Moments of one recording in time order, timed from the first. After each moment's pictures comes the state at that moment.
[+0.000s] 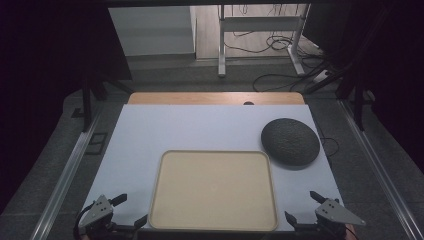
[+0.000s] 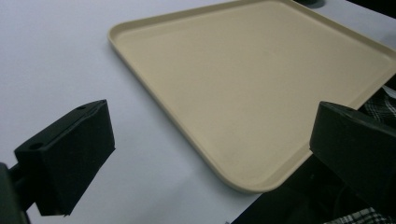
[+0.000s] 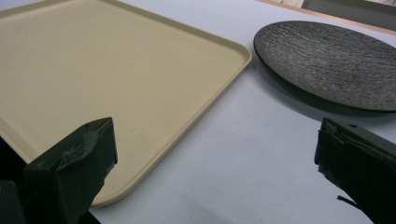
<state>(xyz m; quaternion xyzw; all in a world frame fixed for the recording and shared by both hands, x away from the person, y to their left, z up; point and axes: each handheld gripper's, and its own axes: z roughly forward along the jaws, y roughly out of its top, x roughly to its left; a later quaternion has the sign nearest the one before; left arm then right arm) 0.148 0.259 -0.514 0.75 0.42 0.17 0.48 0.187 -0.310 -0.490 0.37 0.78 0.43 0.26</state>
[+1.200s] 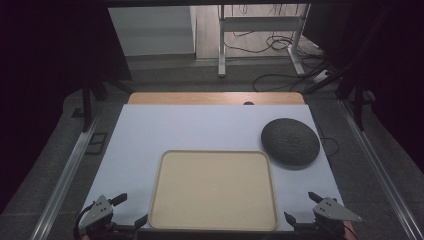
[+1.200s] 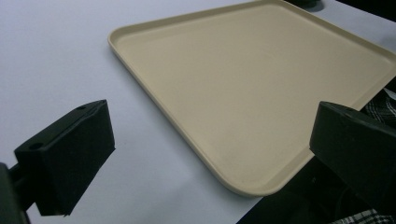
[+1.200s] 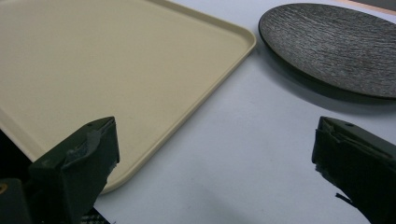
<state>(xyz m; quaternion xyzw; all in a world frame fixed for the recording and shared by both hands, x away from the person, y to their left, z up) 0.147 0.259 -0.515 0.74 0.42 0.18 0.49 0.191 -0.309 -0.493 0.37 0.79 0.41 0.25</state>
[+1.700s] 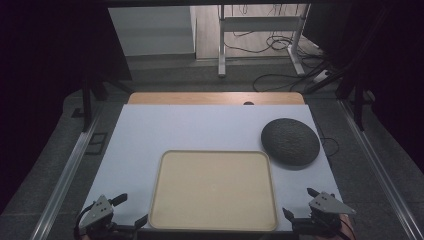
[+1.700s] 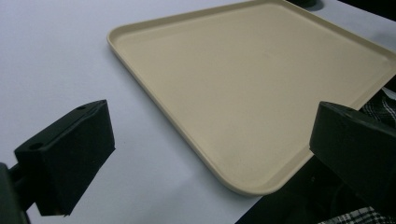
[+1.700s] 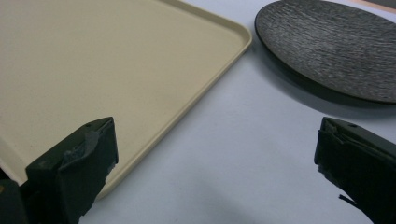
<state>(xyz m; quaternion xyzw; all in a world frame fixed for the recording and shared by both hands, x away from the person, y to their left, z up) 0.148 0.259 -0.516 0.75 0.42 0.17 0.49 0.205 -0.305 -0.494 0.37 0.80 0.40 0.25</state>
